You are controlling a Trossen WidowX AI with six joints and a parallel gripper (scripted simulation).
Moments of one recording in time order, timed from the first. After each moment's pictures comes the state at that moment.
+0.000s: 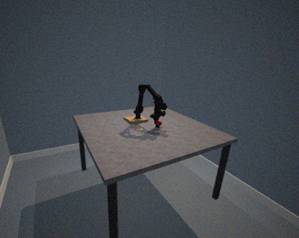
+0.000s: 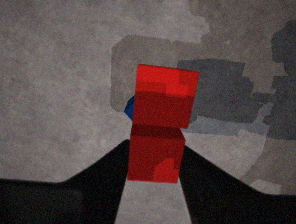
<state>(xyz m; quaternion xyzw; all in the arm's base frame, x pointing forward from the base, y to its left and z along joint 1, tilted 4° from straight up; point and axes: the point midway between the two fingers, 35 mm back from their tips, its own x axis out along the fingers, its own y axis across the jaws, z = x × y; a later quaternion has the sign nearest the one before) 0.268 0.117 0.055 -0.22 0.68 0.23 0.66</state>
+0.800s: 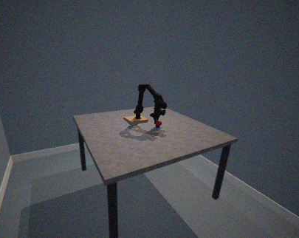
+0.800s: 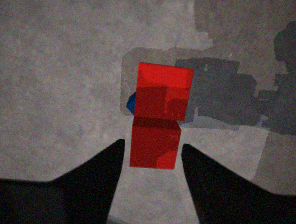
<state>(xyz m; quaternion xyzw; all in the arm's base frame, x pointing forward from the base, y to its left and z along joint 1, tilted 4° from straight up) 0.268 0.116 0.066 -0.21 0.68 0.23 0.66</state>
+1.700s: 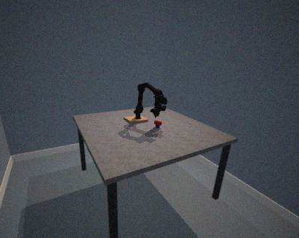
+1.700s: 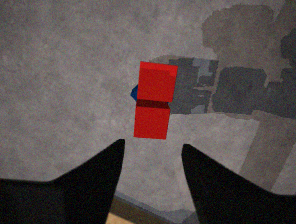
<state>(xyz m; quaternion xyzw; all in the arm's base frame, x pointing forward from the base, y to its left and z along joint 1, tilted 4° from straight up) 0.270 0.116 0.112 -0.21 0.68 0.23 0.66</state>
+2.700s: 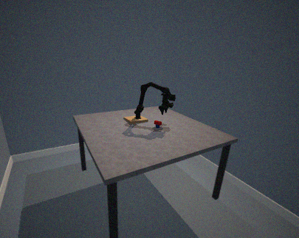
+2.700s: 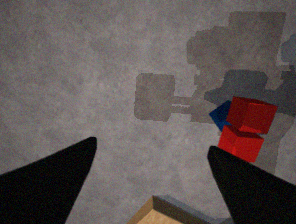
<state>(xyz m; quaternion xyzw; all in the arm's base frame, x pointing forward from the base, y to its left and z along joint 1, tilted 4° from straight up) 0.222 0.227 0.130 -0.22 0.68 0.24 0.66</state>
